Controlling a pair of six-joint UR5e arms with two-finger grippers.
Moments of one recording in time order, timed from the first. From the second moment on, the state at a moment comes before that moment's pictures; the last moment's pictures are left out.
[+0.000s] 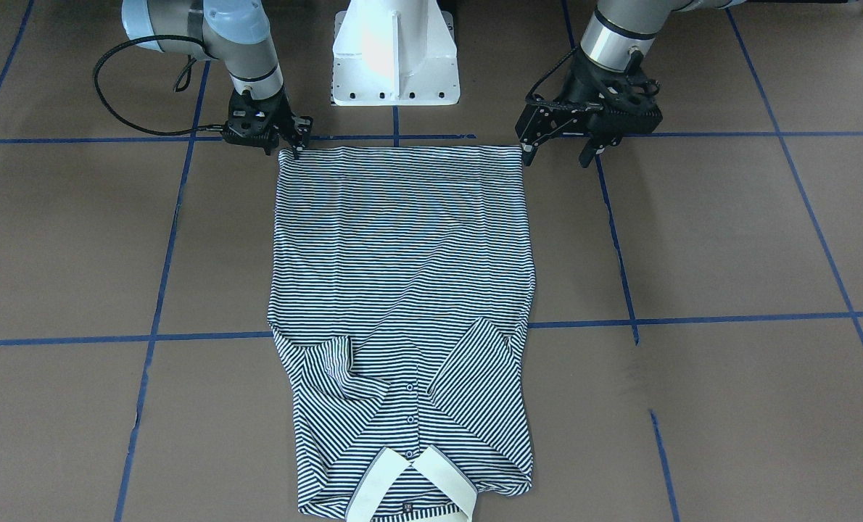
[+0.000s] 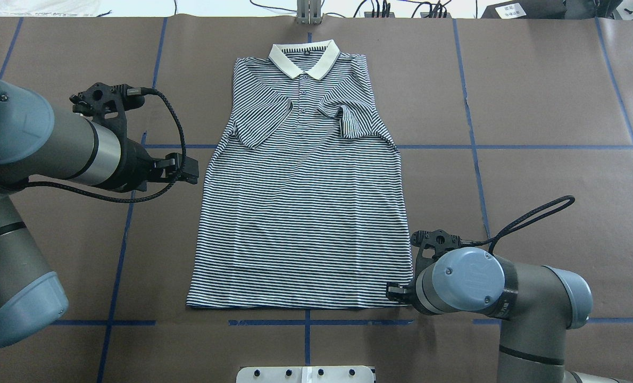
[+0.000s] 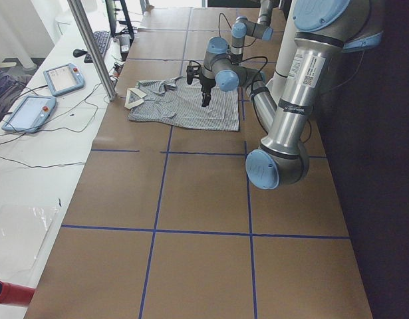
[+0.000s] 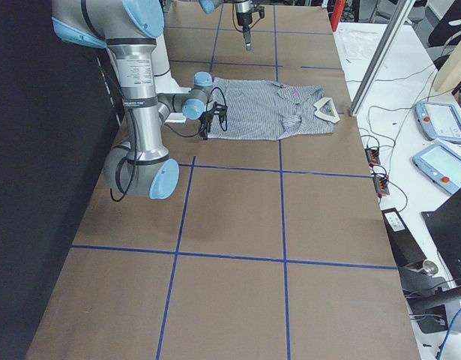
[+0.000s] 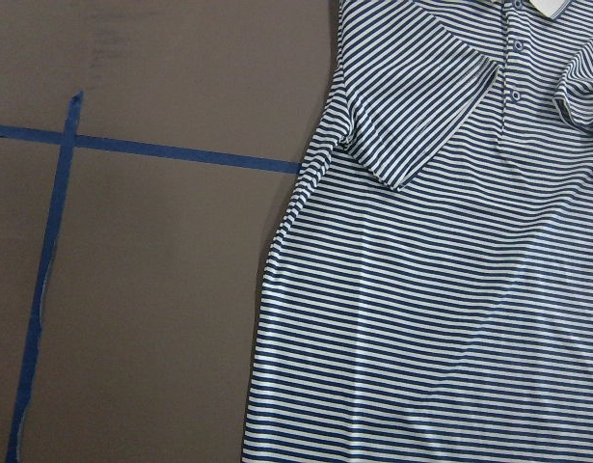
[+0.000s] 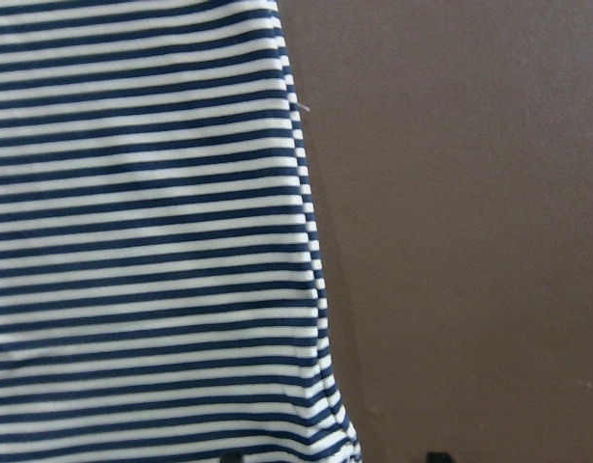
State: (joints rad) left arm -0.67 -1.91 -2.13 -1.61 -1.91 -1.26; right arm 0.26 -1.35 1.98 -1.47 1.75 1.55
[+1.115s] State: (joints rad) left arm -0.53 -1.89 -2.14 -1.62 -1.87 -1.51; right arm 0.27 -1.35 2.04 -1.46 1.76 1.55
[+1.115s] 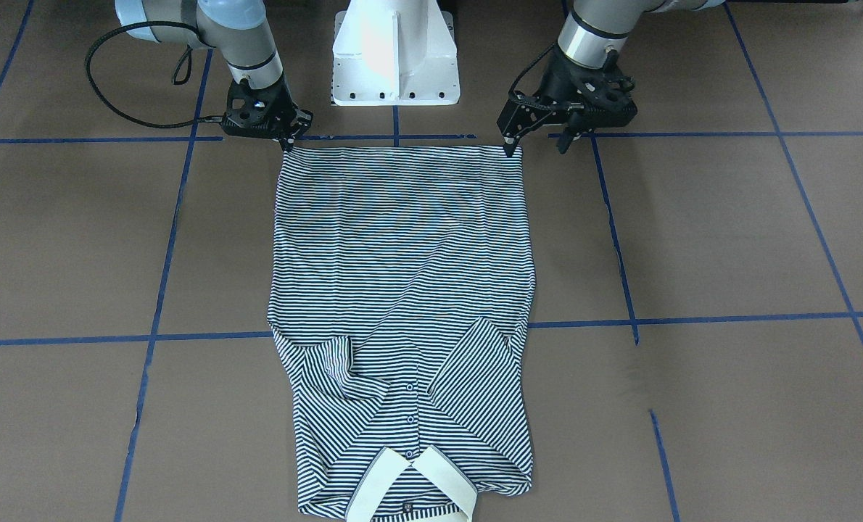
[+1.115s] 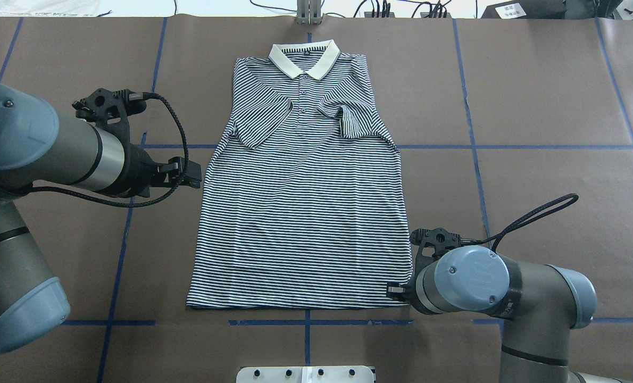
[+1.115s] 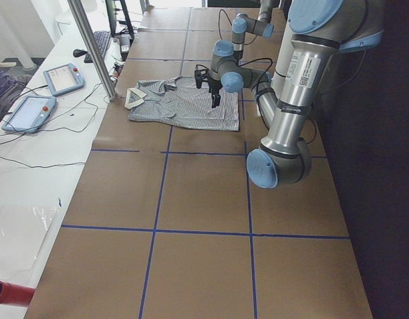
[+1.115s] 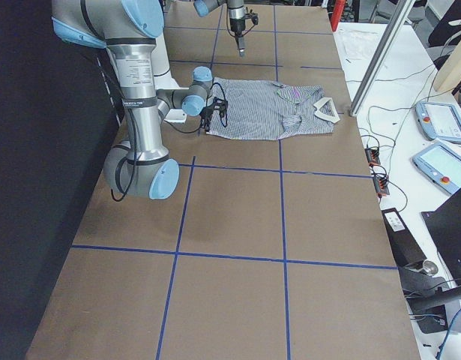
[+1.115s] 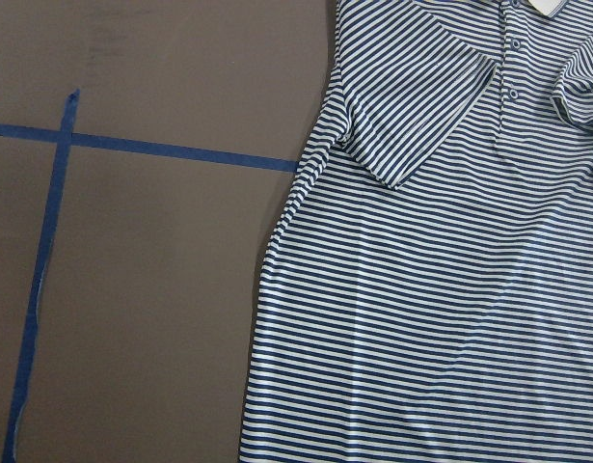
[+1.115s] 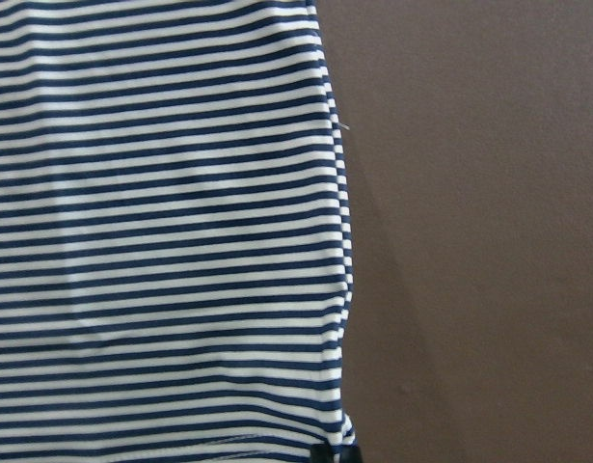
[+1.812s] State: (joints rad) left arm -0.25 -1.81 -2.09 -1.57 -1.63 -1.82; right arm 0.28 -1.35 2.07 -1.46 1.76 1.55
